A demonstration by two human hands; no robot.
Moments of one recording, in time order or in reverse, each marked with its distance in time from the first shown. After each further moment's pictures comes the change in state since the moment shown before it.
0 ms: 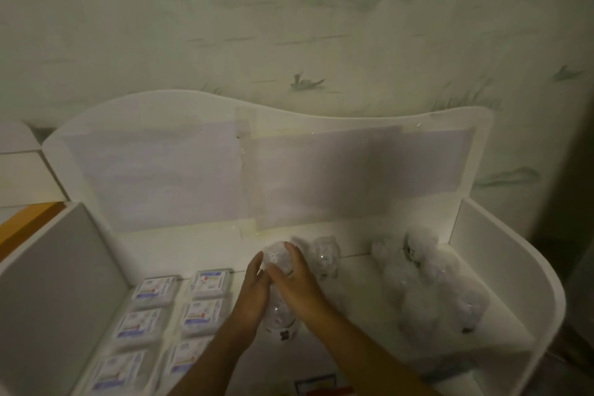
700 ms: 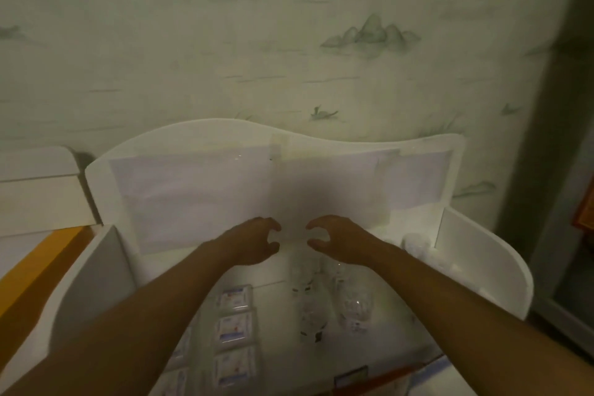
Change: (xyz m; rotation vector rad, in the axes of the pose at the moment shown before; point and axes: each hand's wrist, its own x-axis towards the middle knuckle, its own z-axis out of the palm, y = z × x) left_hand 0.045 0.124 -0.104 1.171 -0.366 0.462; right_hand 0.000 -0.105 -0.052 -0.967 0.004 -0.283
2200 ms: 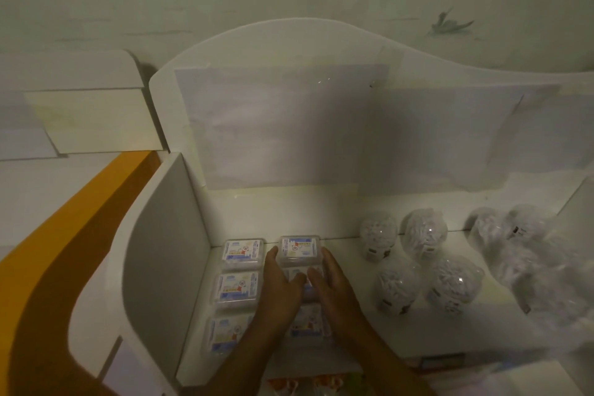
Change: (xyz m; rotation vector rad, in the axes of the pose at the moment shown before) left_hand -0.083 -0.069 0.164 -1.125 0.438 -0.517; right_hand -0.001 -0.078 0.255 1.034 0.048 0.345
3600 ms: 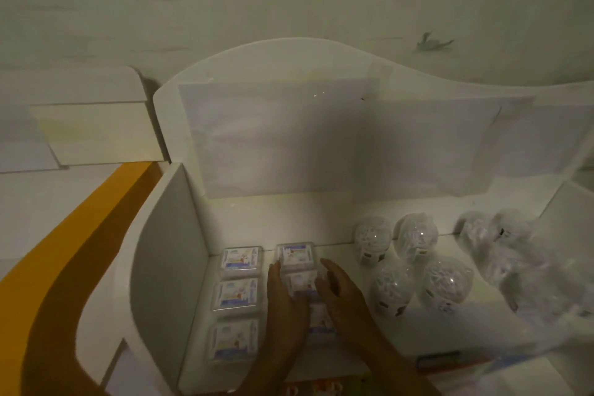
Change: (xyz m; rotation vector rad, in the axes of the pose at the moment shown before) left_hand -0.030 0.001 0.005 0.100 0.046 0.096; right_hand -0.024 -0.024 -0.021 -0.184 0.052 -0.071
